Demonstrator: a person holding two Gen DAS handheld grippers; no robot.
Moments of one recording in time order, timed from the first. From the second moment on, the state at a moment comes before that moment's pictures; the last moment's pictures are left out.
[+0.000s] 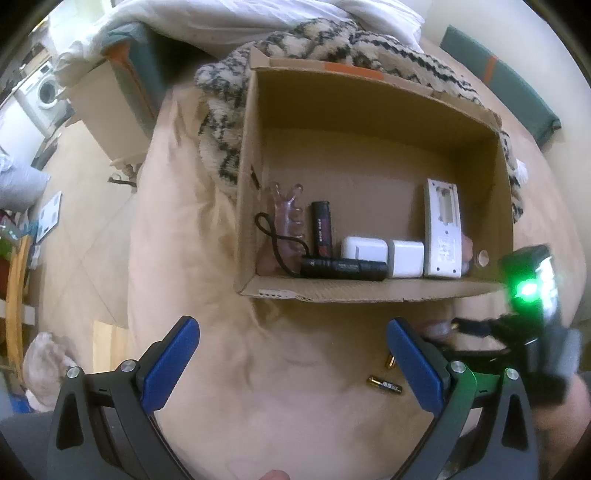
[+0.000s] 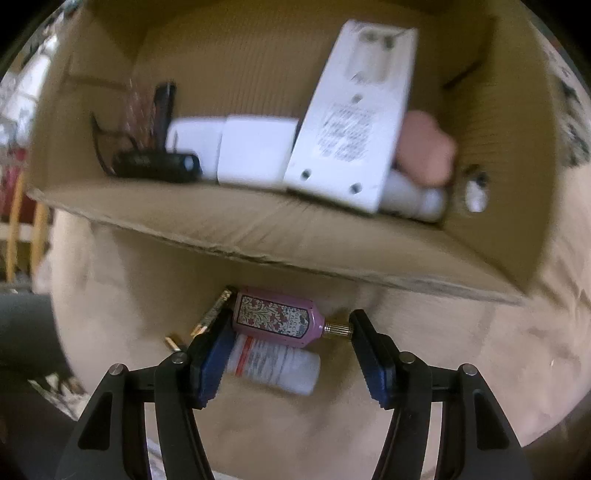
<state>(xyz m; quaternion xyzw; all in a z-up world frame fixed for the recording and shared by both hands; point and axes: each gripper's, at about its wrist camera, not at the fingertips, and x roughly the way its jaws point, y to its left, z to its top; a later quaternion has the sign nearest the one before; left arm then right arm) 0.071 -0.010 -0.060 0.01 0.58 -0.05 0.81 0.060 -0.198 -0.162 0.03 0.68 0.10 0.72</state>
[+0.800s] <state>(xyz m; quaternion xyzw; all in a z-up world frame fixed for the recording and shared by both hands) 0.068 -0.033 -0.091 0.08 0.59 -0.04 0.80 0.039 -0.251 0.002 0.13 0.42 0.16 0.89</state>
